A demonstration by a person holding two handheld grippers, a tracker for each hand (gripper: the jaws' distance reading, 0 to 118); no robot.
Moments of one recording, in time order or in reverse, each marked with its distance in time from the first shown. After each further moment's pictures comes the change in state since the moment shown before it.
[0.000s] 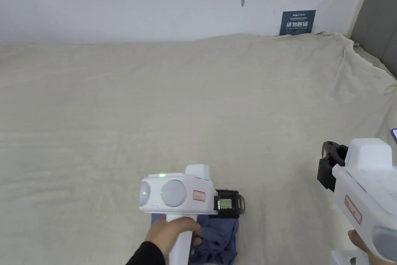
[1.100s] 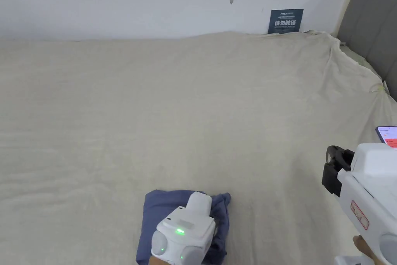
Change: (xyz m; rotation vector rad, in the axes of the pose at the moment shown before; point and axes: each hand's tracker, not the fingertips) left arm -0.003 -0.081 -0.096 0.201 0.296 -0.408; right arm 0.021 -0.007 0.008 -0.019 -0.046 -0.006
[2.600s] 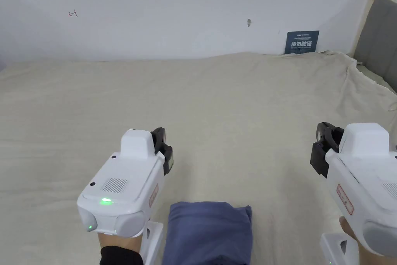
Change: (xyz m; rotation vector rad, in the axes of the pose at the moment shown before) left arm -0.120 0.094 0.184 0.579 0.263 0.131; right arm -0.063 0.048 0.023 0.207 0.068 0.025
